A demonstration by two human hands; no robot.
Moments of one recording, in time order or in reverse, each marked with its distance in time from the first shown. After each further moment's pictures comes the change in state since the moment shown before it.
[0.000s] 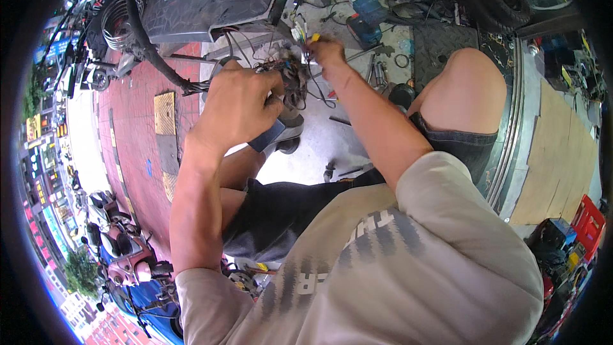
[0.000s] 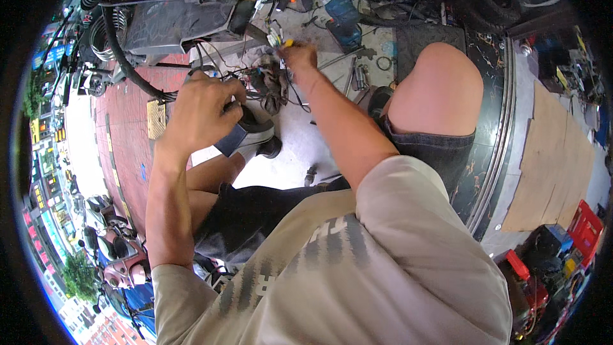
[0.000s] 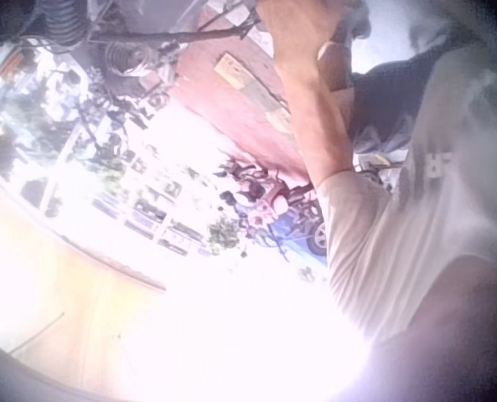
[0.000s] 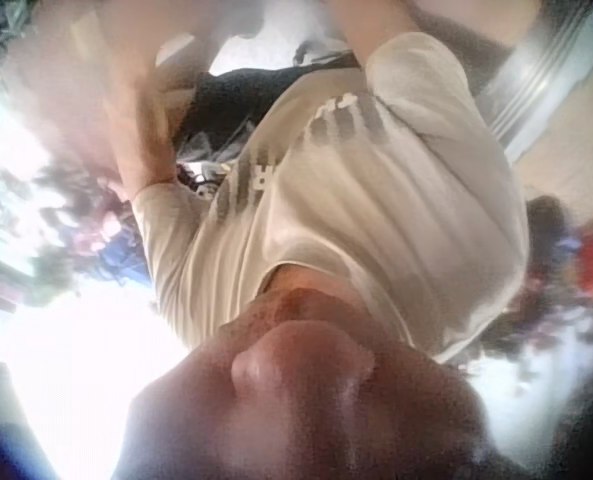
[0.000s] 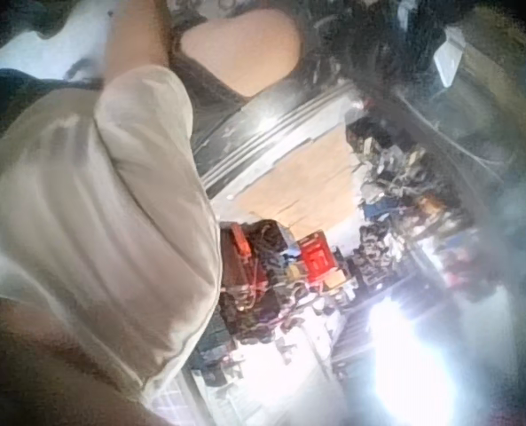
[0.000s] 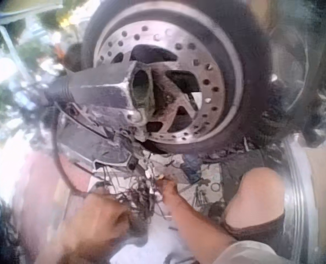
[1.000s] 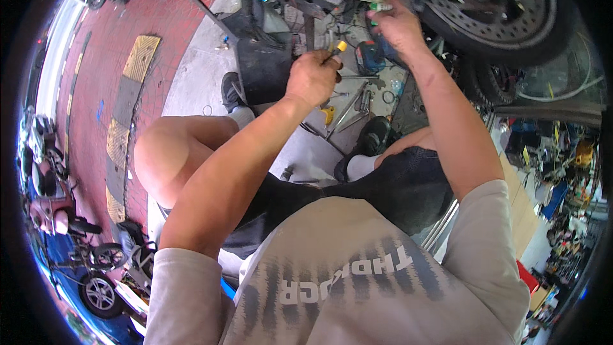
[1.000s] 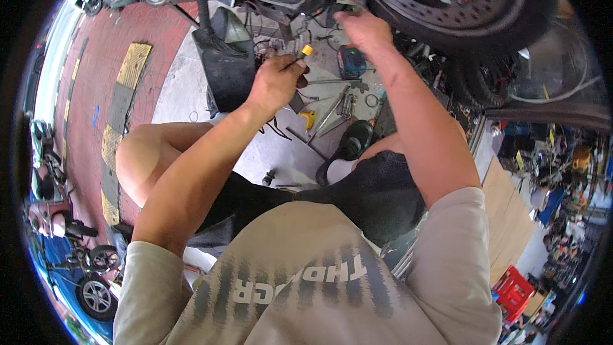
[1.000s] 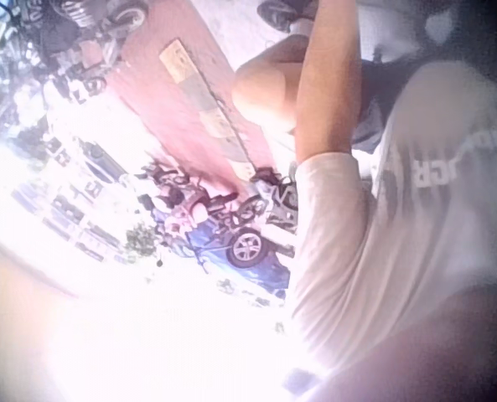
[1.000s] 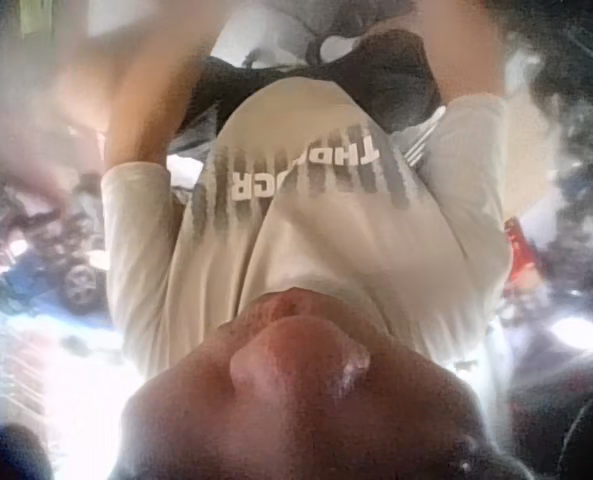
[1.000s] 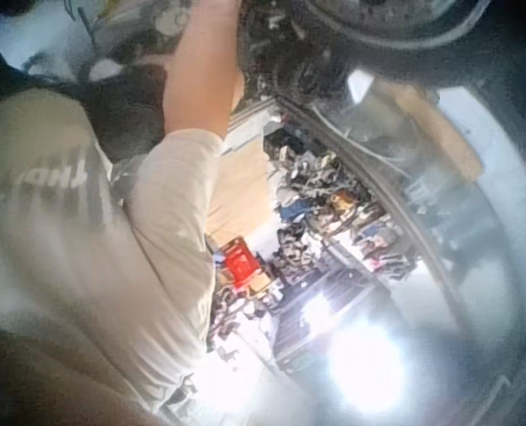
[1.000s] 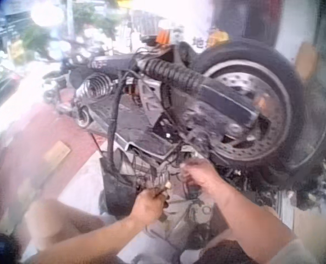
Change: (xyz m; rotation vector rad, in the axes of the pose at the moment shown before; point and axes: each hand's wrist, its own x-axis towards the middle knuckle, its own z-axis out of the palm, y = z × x) left_hand 0.056 0.020 0.132 -1.185 0.512 -0.659; right_hand -0.073 -0.218 -0.053 -1.003 -0.120 -0.414
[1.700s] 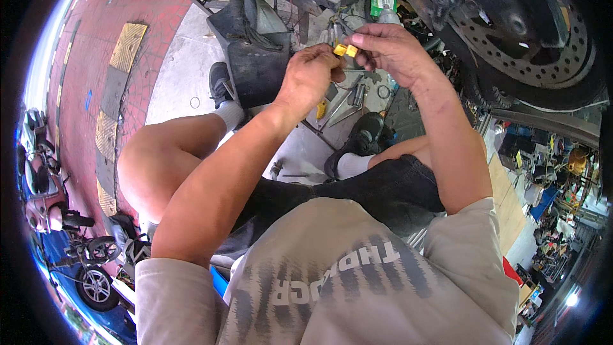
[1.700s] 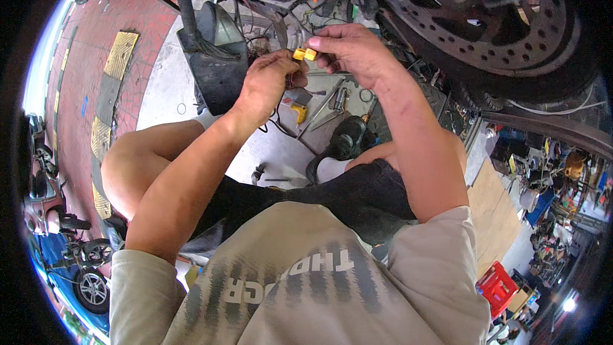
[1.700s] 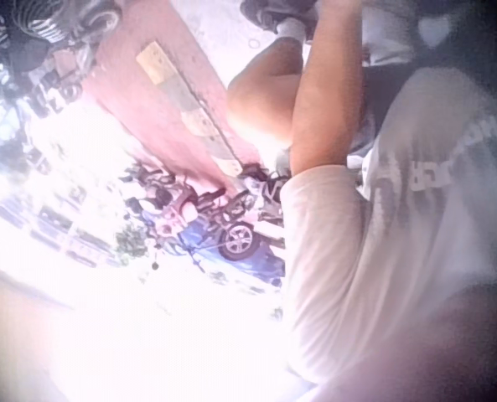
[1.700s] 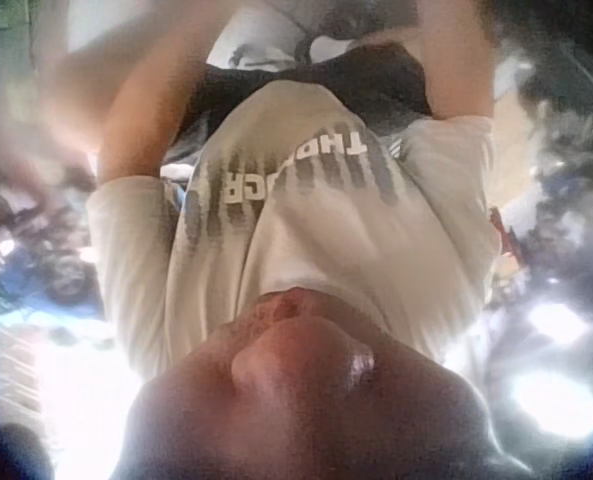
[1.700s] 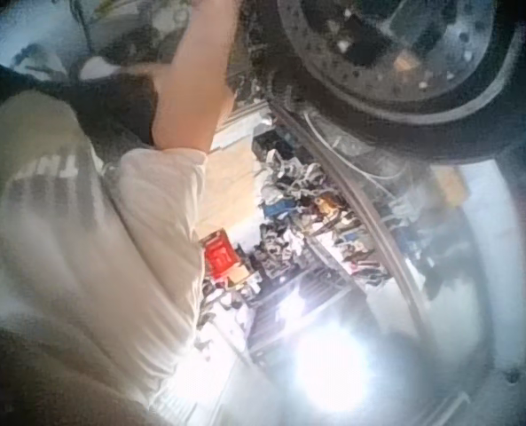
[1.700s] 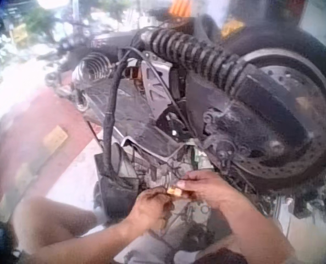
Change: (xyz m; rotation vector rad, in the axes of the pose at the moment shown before) left_hand 0.009 0.010 0.002 -0.566 -0.134 -0.167; right_hand -0.026 -0.003 -0.004 0.652 -0.634 0.148
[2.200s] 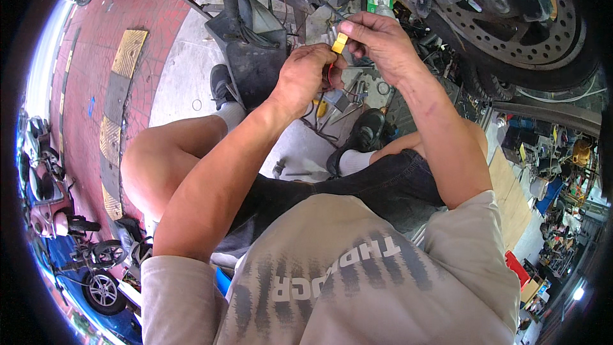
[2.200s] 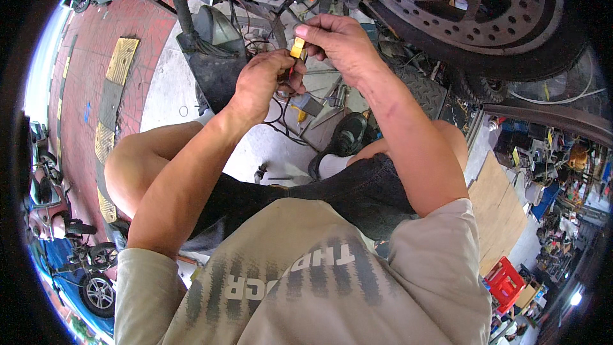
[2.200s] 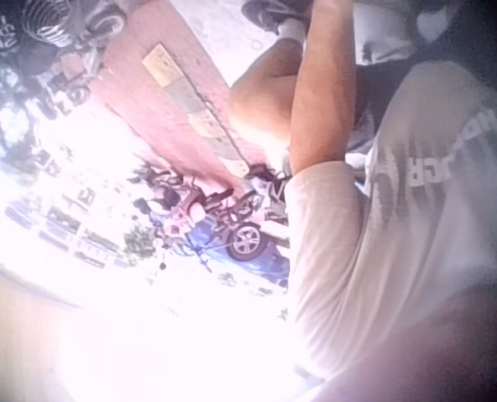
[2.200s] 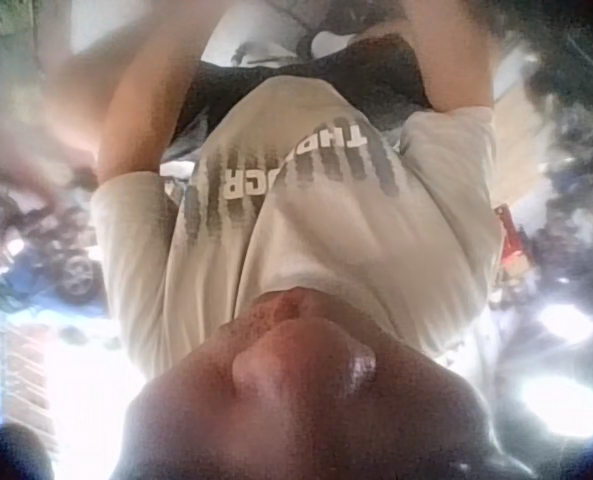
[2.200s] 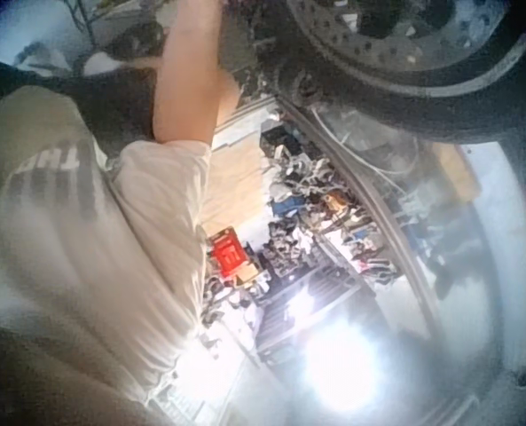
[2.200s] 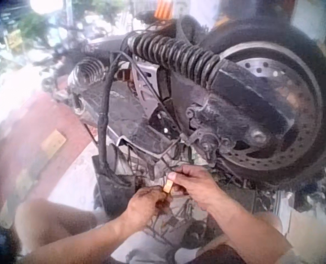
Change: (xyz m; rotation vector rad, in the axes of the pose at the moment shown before) left_hand -0.011 0.010 -0.003 -0.082 -0.125 -0.064; right_hand 0.002 0.010 0.016 0.022 0.093 -0.251
